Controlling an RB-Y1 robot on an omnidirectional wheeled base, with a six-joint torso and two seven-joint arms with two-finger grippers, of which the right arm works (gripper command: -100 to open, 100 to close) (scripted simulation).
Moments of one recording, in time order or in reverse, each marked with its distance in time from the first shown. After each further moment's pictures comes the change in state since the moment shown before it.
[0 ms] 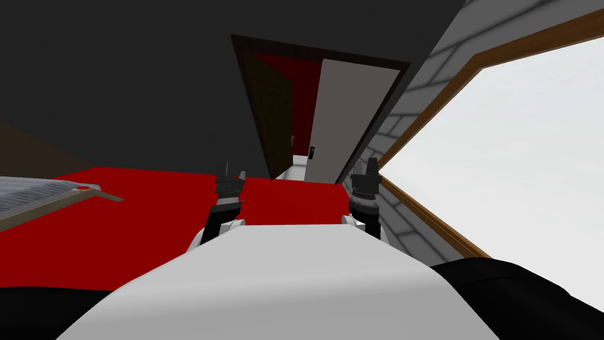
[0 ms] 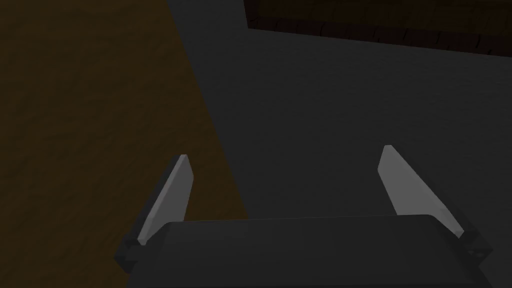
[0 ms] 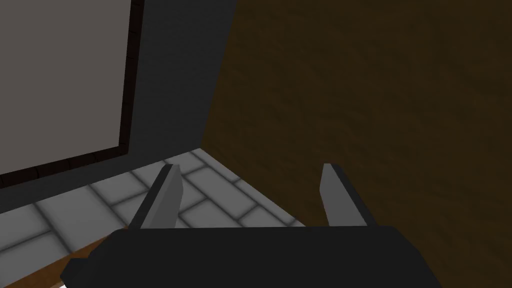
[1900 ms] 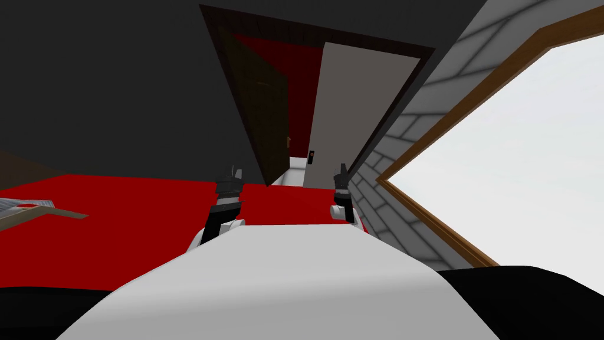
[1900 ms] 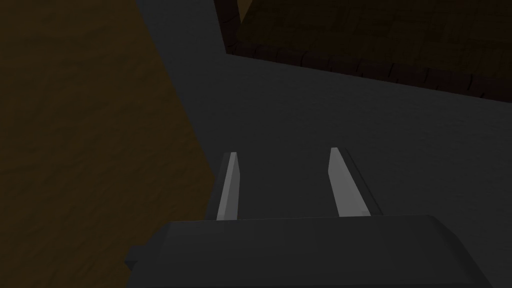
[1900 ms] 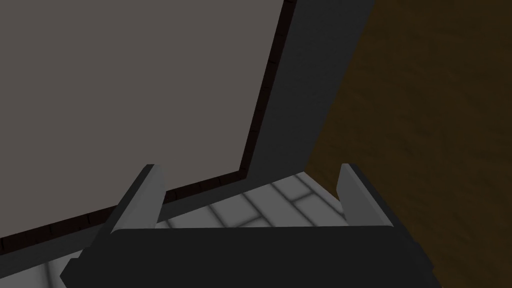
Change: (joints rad) arm -0.282 -0.041 -0.008 0.482 -0.103 0.049 0.063
